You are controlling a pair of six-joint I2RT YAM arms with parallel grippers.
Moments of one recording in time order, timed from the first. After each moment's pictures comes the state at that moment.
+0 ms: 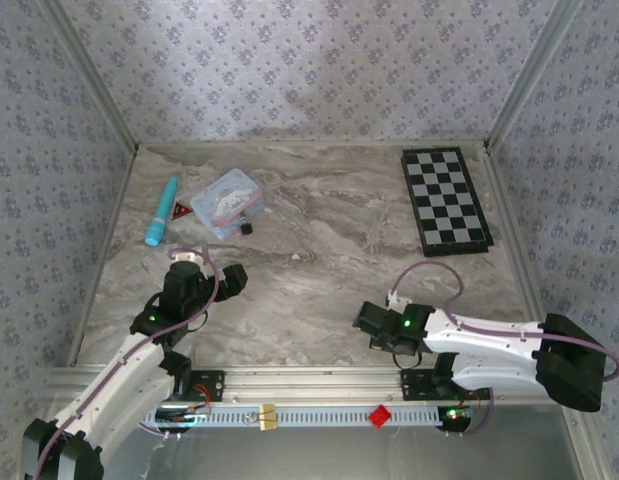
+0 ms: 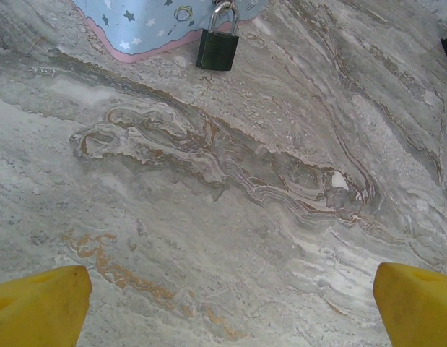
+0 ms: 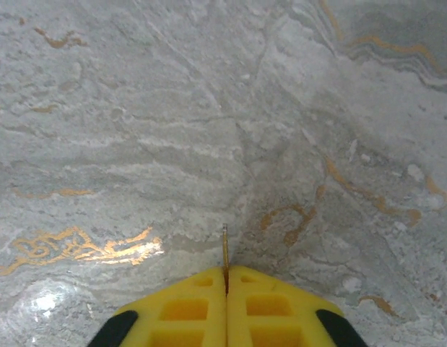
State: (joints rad) left arm -0.40 0.64 0.30 -0.27 0.01 -0.64; right arm 1.11 1.07 0.46 -0.79 0.26 1.27
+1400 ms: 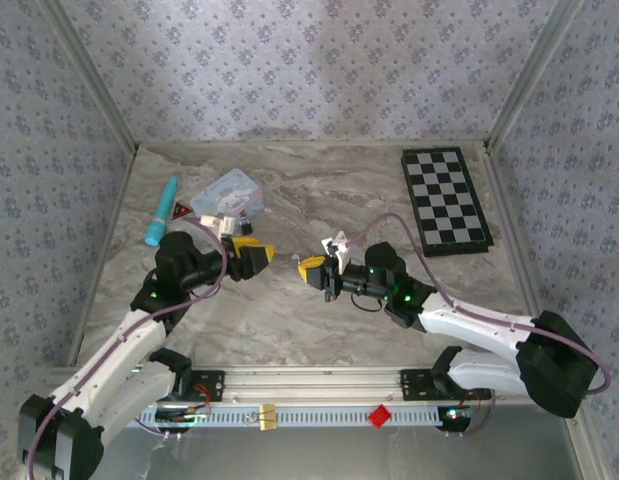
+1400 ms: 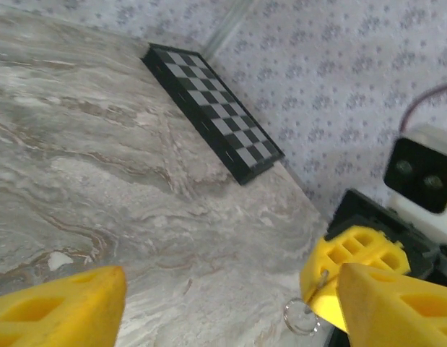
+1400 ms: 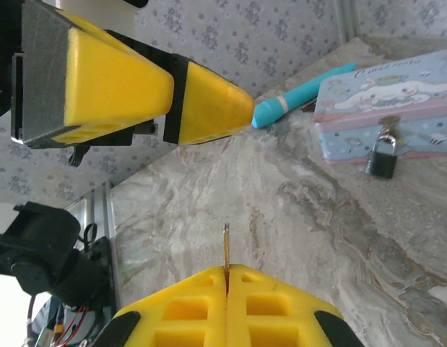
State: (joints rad) left arm -0.42 0.81 0.51 0.09 0.61 -0.57; right arm 0.84 1.16 0.54 0.45 -0.38 0.32
